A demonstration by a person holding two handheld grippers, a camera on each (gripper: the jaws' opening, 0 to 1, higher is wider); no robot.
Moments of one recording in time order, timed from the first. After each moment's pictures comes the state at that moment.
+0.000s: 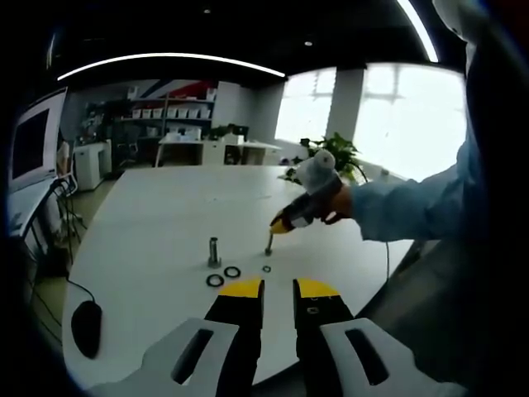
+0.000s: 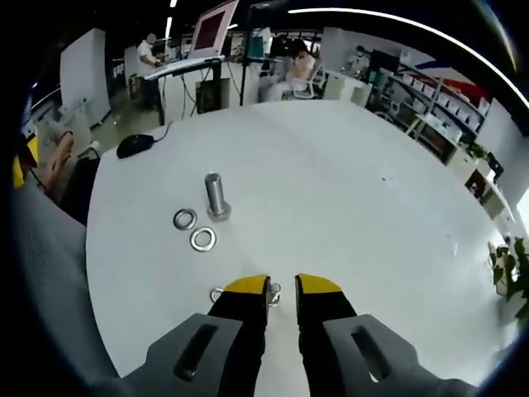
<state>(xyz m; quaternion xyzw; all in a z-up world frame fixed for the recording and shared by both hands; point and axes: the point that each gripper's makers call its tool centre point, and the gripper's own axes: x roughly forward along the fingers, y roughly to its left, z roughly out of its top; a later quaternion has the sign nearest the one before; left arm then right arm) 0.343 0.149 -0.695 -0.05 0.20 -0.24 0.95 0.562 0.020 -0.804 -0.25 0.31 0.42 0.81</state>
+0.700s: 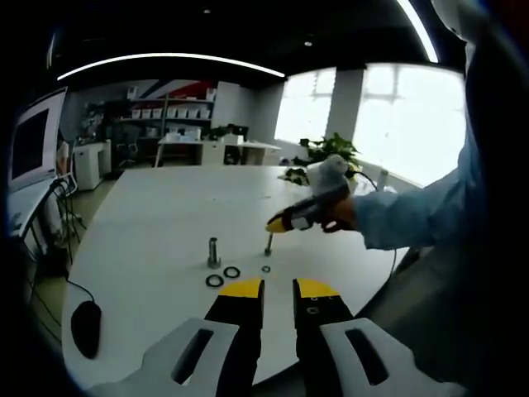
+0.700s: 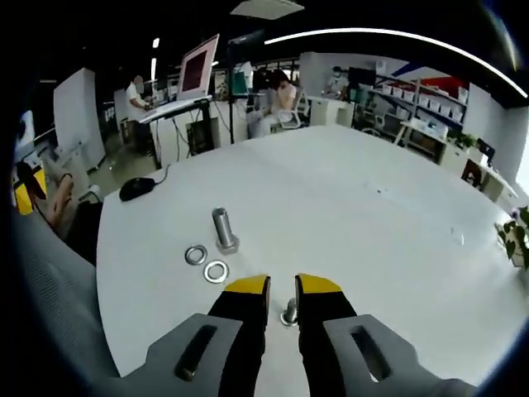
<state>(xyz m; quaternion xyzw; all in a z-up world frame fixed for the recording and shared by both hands) 0.342 0.150 -0.698 -0.05 0.20 -0.24 0.95 0.548 0.040 -0.788 -0.14 0.25 0.43 0.86</state>
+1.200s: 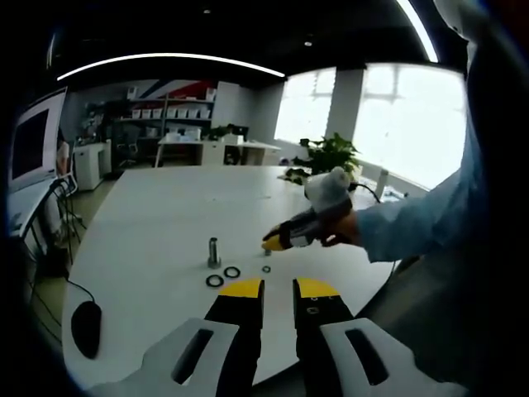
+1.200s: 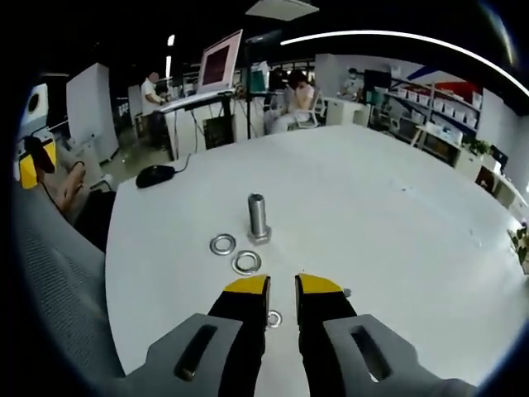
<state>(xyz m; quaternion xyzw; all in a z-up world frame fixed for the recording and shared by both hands) 0.343 0.149 -0.694 -0.05 0.20 -0.24 0.95 0.517 0.062 -0.818 -0.18 0.27 0.46 0.83</state>
